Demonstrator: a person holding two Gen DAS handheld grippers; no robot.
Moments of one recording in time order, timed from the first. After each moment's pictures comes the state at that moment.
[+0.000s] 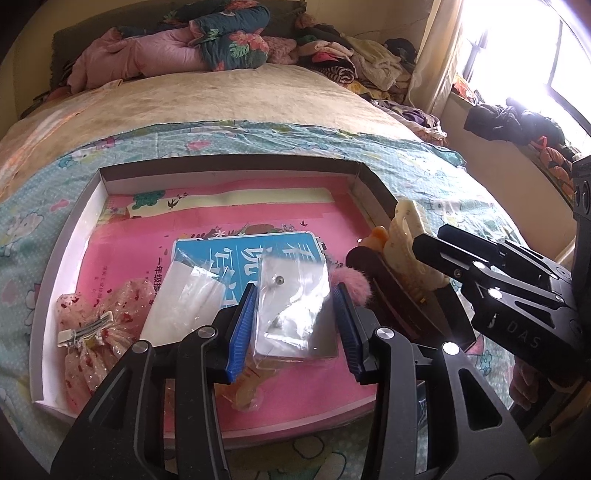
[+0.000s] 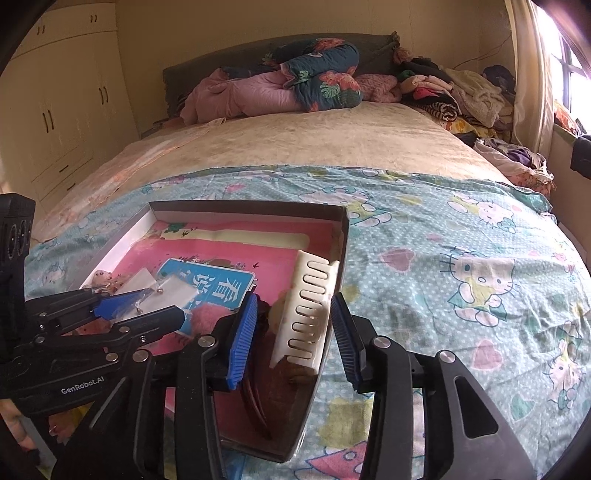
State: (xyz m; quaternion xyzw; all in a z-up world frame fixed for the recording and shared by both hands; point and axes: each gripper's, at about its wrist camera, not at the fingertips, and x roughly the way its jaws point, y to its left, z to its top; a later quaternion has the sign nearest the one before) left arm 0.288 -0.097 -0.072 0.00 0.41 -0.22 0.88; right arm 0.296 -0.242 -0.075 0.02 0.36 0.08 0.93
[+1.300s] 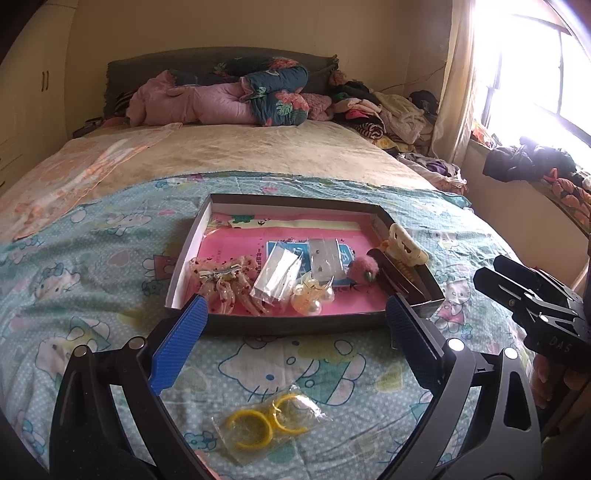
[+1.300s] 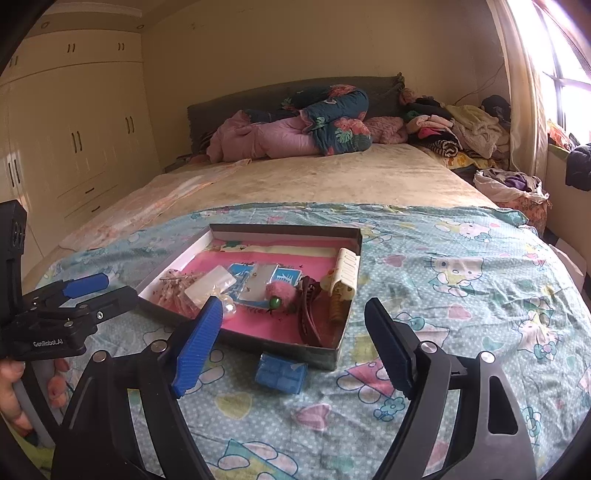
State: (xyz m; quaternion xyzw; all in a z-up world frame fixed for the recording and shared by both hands) left arm 0.170 -0.023 -0.018 -0.02 0.32 -0.14 0.94; right arm 0.168 -0.226 -0.031 0.03 0.27 0.11 0.96
